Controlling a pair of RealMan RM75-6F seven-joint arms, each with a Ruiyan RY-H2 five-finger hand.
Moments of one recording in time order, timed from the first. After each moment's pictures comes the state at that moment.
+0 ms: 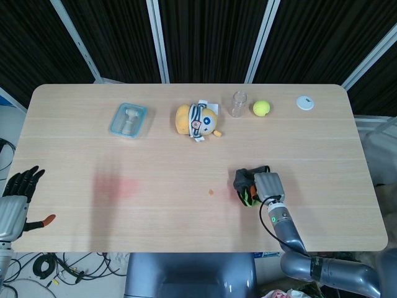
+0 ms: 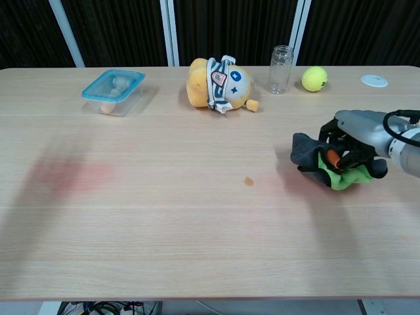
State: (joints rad) left arm -0.12 -1.10 -0.03 -1.70 1.47 1.43 0.04; right arm 0.70 -1.56 0.15 -1.58 -0.68 1.03 -0.59
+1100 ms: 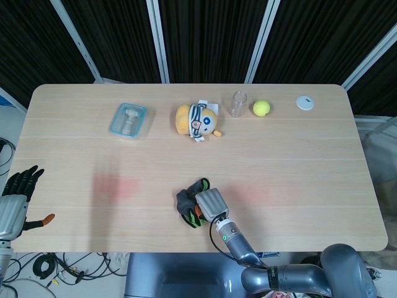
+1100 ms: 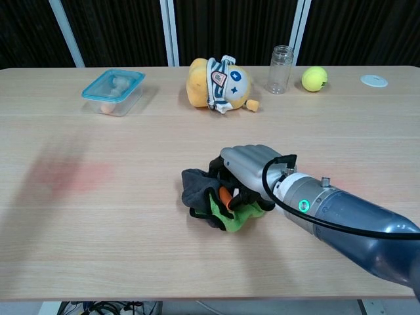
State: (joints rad) left arm -0.12 -1.10 -0.04 -1.70 1.45 1.42 0.04; right arm 0.80 -1.91 0.13 -1.41 -0.85 0.99 -0.59
